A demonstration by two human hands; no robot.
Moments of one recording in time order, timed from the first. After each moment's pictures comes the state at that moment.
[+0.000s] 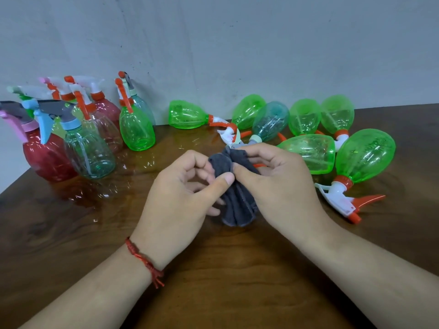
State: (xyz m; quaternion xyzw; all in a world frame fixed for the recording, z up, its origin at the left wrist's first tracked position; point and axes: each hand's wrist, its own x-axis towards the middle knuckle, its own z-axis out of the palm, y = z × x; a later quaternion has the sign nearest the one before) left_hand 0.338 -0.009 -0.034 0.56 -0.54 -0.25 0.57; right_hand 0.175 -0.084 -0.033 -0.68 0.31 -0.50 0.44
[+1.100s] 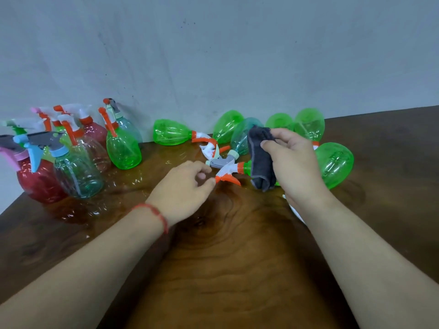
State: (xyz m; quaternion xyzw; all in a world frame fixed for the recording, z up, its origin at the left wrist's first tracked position) left_hand 0.331 -0.086 -0.018 0.72 -0.64 -0.11 0.26; right_hand 0.117 -0.155 0.002 -0.51 0.41 -0.56 0.50
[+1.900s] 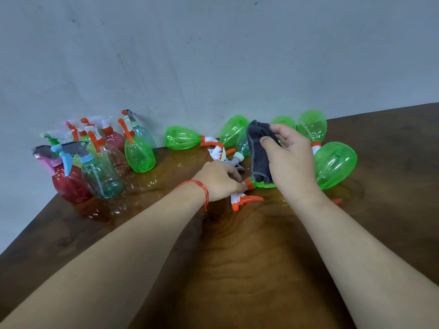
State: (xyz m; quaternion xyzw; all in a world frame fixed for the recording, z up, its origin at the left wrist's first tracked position) left_hand 0.290 -0.121 0.000 0.72 -0.64 -0.20 0.14; right_hand 0.114 -0.141 0.009 -0.57 0.35 -0.60 0.43
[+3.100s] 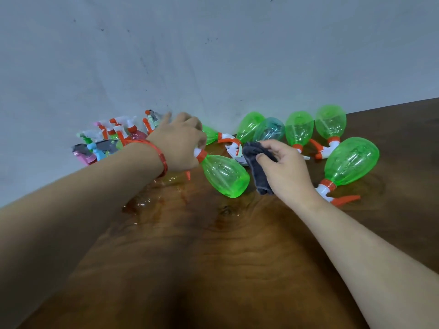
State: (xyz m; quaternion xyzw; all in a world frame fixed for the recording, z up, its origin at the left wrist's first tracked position) left_hand 0.358 -0.073 0.104 0.67 -0.70 0.21 -0.14; right_hand 0.131 -0.128 -0.014 -0.66 0.38 -0.49 0.42
